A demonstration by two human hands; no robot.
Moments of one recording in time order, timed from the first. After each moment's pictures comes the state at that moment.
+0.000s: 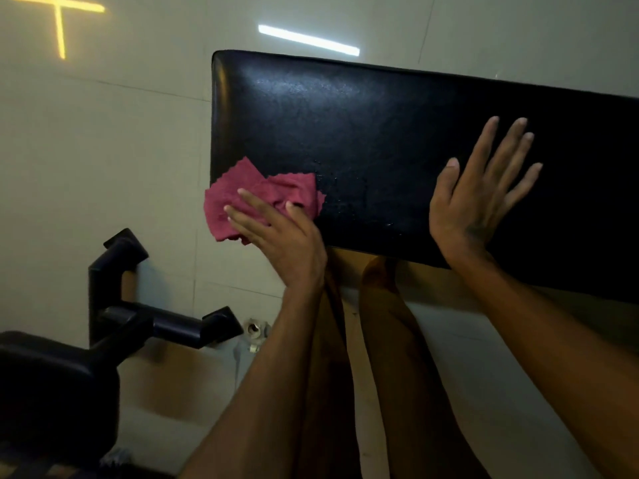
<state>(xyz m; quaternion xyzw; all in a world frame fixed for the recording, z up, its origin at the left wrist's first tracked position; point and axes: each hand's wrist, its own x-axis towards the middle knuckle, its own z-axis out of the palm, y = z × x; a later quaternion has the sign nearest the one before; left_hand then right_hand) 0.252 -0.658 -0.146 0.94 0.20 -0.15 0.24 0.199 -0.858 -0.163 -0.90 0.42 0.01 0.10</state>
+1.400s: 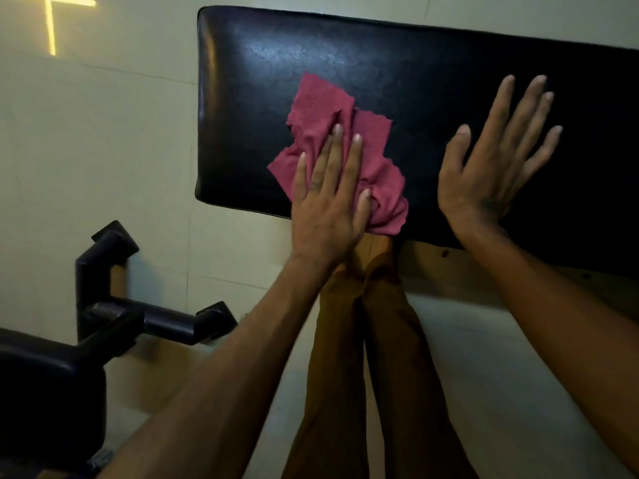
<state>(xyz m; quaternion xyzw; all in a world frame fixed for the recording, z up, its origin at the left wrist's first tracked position) 0.244 -0.663 -0.164 0.93 -0.34 -0.09 0.08 0.191 -0.859 -0.173 -0.90 0.42 -0.04 0.07</state>
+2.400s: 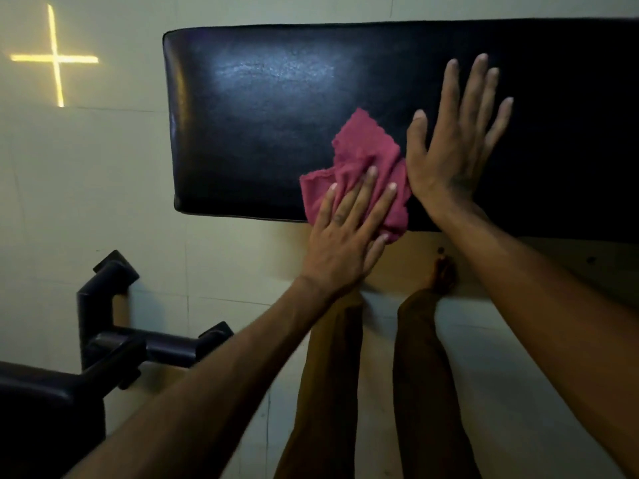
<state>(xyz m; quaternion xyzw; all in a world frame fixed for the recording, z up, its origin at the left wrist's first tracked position) 0.188 -0.673 -0.175 0.86 -0.50 -0.10 0.05 0.184 -0.867 -0.173 -0.91 0.40 -0.05 0.11</state>
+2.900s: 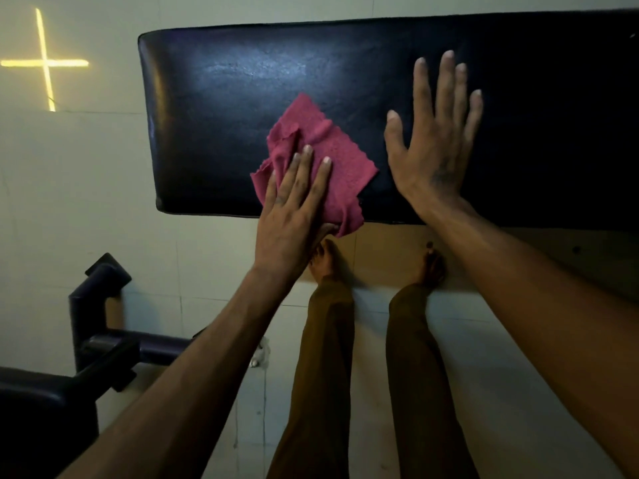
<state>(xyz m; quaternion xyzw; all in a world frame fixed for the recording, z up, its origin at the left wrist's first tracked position) 0.219 -0.652 -0.163 0.89 -0.43 -0.13 0.06 0.173 -0.878 -0.168 -0.93 0.36 -0.02 0.11</state>
